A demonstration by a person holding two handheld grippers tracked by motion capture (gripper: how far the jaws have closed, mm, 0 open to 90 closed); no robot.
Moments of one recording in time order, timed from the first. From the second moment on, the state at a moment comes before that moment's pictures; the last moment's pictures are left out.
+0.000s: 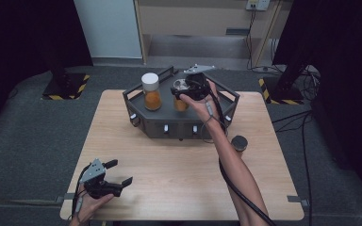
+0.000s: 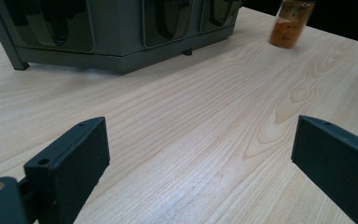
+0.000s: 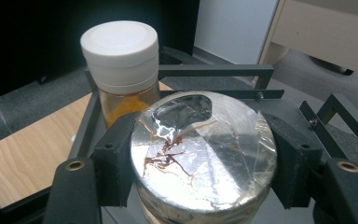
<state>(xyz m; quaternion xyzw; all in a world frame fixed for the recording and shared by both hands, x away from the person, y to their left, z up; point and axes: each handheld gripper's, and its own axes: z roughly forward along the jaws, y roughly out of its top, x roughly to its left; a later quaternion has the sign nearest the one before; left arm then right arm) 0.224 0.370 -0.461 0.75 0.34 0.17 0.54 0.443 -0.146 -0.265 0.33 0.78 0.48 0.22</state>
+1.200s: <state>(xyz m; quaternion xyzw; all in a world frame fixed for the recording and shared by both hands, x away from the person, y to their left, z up) 0.225 0.369 -0.460 0.76 0.34 0.17 0.53 0.471 -0.131 -0.299 0.36 0.77 0.48 0.22</state>
